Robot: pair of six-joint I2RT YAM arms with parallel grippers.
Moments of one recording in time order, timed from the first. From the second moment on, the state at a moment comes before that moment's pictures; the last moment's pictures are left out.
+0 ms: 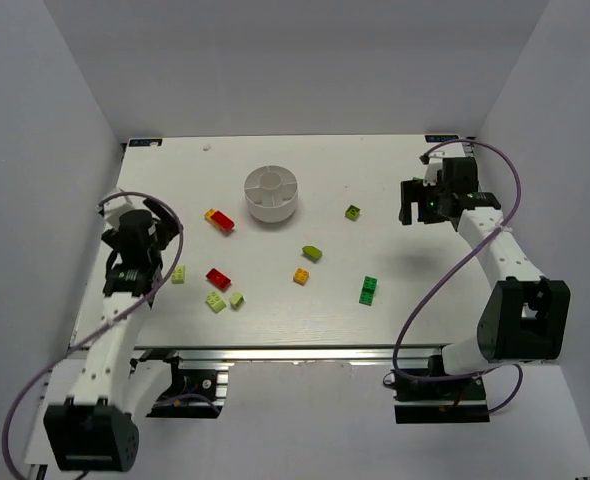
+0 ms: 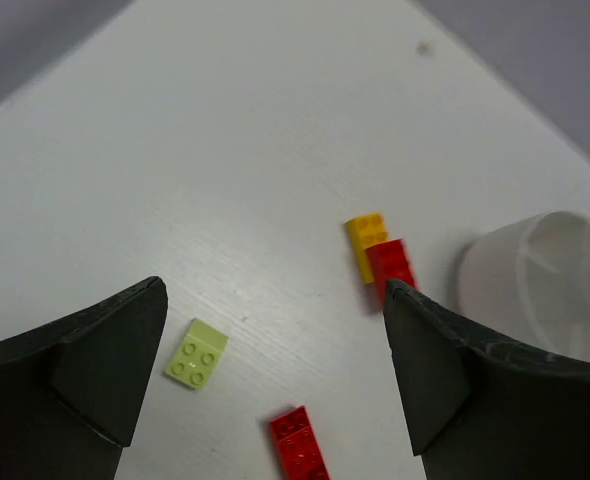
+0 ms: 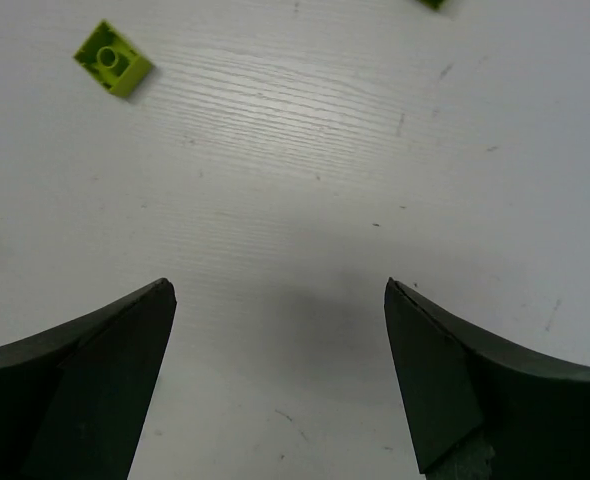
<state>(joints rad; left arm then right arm) -0.03 0.95 0.71 -0.24 -0.38 -0.53 0.05 1.45 1.14 -0.52 -0.19 -0.10</state>
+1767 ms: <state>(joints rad) -0.03 0.72 0.64 -0.39 -0.02 -0.68 0.44 1.58 1.06 -0.42 -0.52 -0.40</state>
